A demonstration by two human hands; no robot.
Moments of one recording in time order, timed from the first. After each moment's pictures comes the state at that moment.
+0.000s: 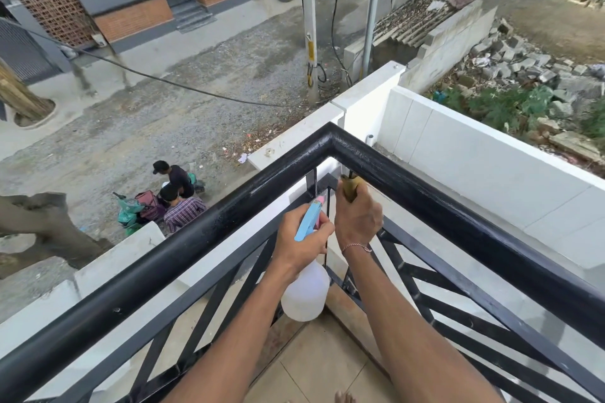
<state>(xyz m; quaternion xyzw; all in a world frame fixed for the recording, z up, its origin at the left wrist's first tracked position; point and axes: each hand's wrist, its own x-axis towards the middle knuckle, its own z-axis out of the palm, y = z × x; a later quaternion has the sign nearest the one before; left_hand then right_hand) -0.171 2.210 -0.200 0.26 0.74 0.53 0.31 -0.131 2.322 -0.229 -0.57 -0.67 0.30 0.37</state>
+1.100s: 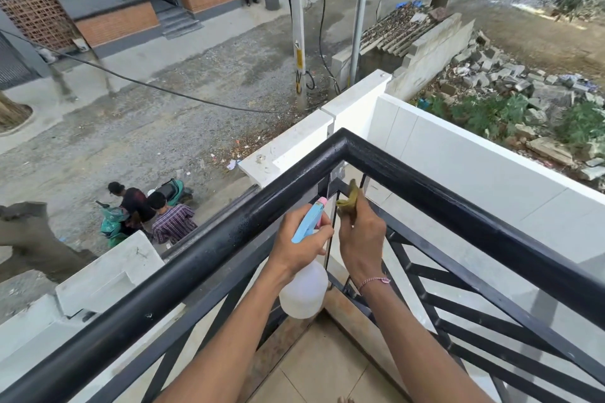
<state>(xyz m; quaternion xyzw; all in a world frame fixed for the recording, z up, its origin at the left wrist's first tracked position) -0.199 2.186 -0.187 0.32 0.69 0.55 0.34 -0.112 2.281 -0.232 -0.44 -0.77 0.27 0.37</state>
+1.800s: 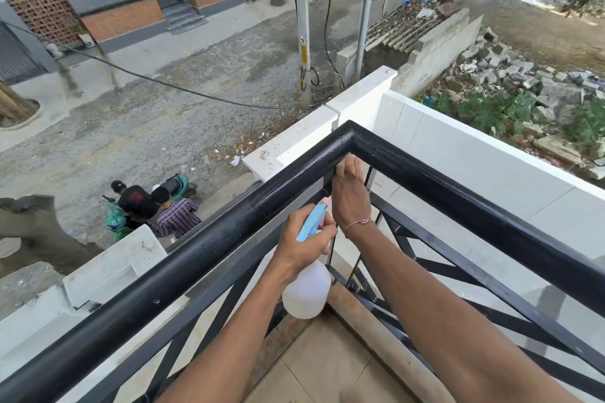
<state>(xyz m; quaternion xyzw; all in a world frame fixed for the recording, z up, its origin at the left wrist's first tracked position) -0.195 2.175 -0.197 0.31 0.70 0.54 0.34 -0.170 2.329 -0.246 -0.40 -0.89 0.11 0.20</state>
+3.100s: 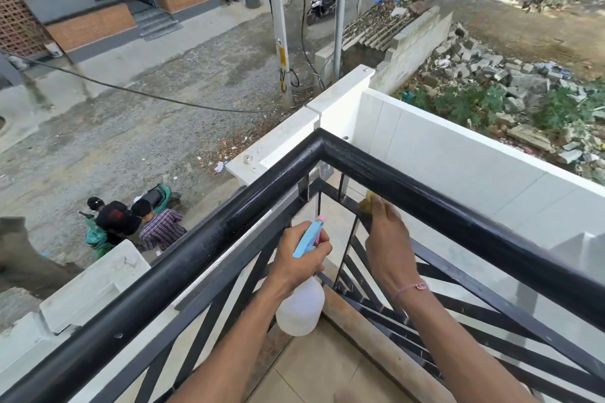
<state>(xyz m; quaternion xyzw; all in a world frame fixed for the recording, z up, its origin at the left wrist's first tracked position) -0.178 2.197 -0.223 0.32 0.71 0.50 0.38 -0.039 2.308 -0.211 -0.44 -0.86 0.17 0.20</state>
